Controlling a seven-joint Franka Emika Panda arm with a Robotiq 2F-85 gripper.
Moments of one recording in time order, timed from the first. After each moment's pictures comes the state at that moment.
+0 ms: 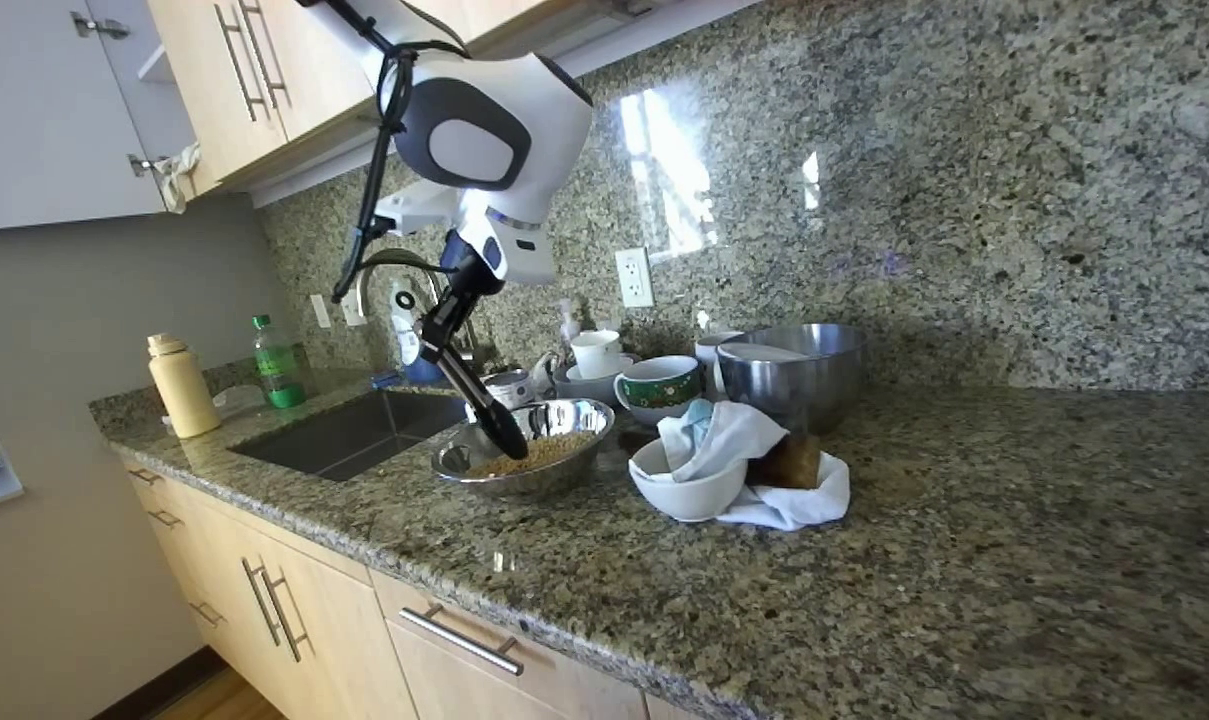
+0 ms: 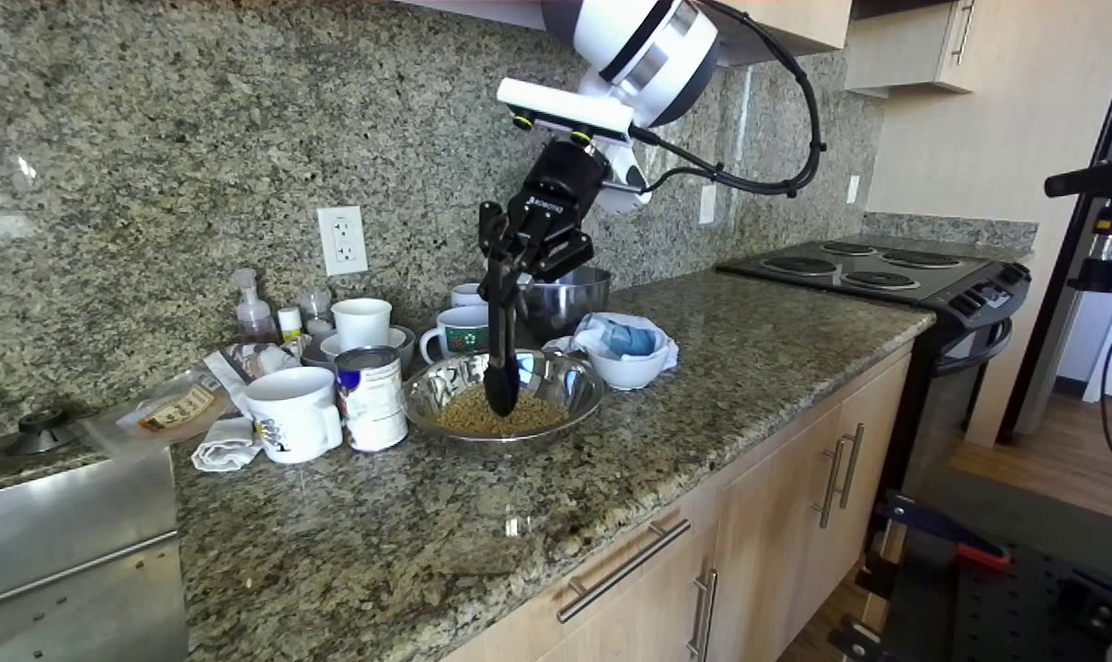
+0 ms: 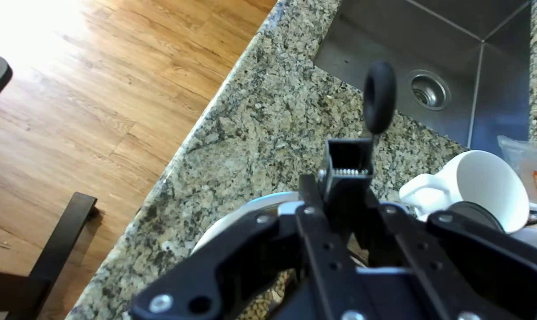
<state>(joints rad) -0.02 0.16 -0.05 -2.11 0.91 2.02 0.63</state>
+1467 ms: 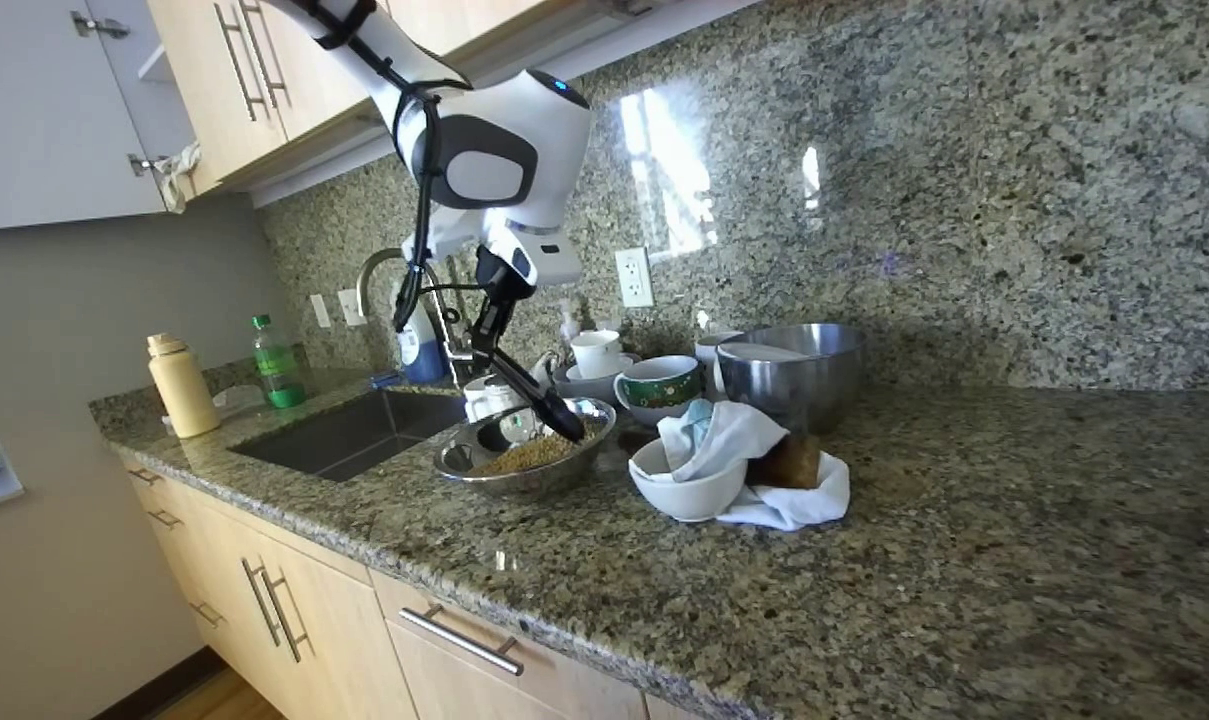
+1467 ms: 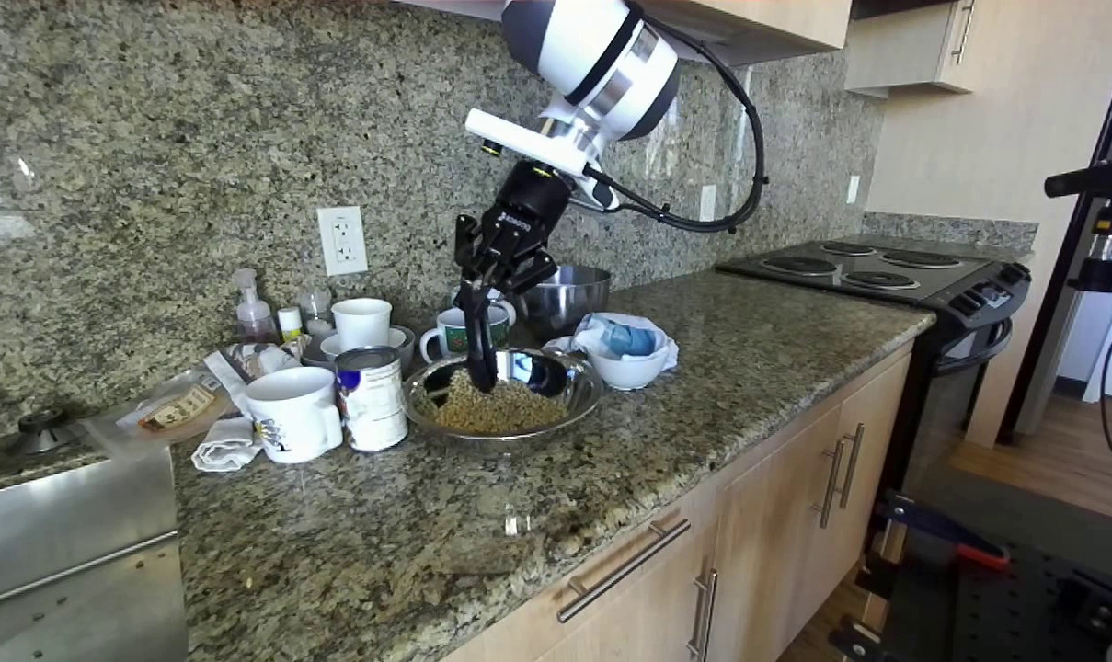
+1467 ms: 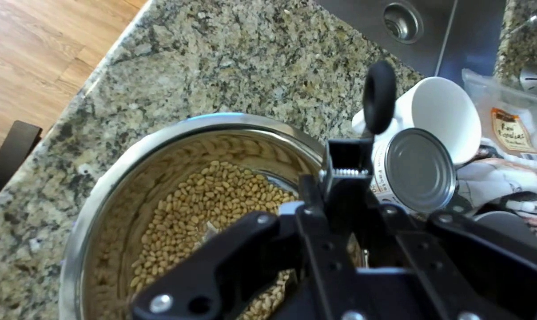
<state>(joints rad) 0.01 0.27 -0.04 -2.02 0.88 2.24 0.61</state>
